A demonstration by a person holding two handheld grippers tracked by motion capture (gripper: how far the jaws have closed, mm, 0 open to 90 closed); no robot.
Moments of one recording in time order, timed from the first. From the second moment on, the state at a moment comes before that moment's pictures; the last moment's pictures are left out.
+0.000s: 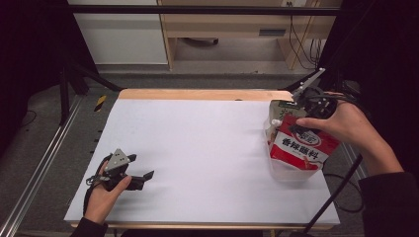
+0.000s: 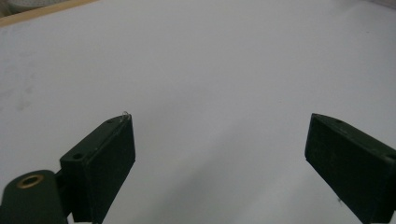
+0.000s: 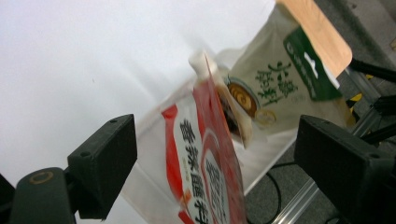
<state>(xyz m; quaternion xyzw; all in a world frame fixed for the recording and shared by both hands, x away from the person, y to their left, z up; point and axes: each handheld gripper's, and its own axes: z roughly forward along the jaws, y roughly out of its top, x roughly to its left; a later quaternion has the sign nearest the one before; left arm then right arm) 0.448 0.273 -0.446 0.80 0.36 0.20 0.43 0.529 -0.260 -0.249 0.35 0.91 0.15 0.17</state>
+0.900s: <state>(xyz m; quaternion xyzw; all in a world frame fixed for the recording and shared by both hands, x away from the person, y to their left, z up) 0.448 0.271 -0.447 0.81 0.35 0.20 0.43 0.536 -0.201 -0.226 0.39 0.83 0.30 0.25</state>
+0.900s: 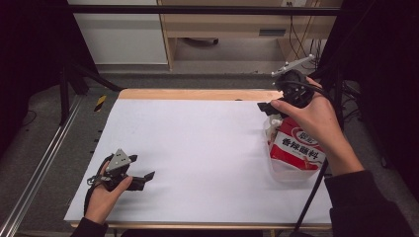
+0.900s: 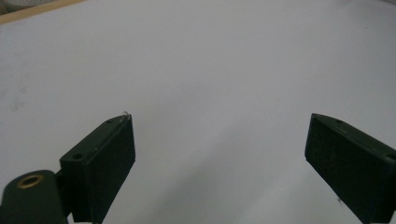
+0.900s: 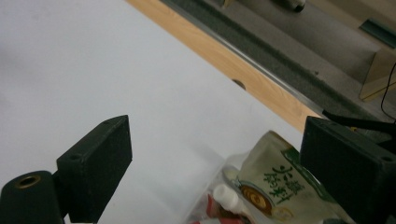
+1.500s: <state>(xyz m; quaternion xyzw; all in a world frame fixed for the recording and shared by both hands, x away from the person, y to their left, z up) 0.448 0.272 -0.447 0.81 0.35 0.20 0.43 0.532 -0.151 -0.228 0.38 0.81 0.36 0.27</state>
